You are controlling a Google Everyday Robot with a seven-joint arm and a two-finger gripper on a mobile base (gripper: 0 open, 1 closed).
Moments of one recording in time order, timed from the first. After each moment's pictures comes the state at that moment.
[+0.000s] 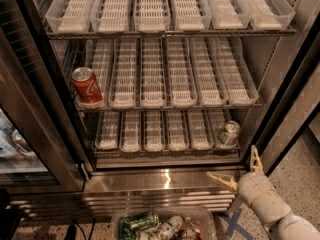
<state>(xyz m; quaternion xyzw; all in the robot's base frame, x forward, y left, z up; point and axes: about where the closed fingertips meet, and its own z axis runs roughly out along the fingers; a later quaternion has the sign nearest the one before) 0.512 -0.250 0.634 -0.24 0.72 -0.03 0.65</state>
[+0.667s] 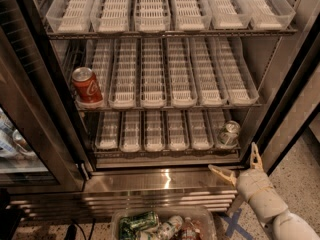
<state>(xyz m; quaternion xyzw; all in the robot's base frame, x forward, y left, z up) 0.528 -0.257 0.633 -0.23 0.71 -0.05 0.66</state>
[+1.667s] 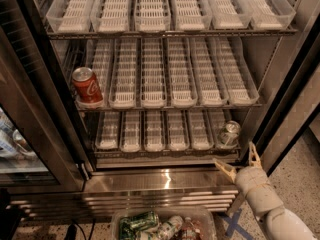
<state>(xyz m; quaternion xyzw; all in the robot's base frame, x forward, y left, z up) 0.546 -0.272 0.618 -0.21 0.72 -0.08 0.66</state>
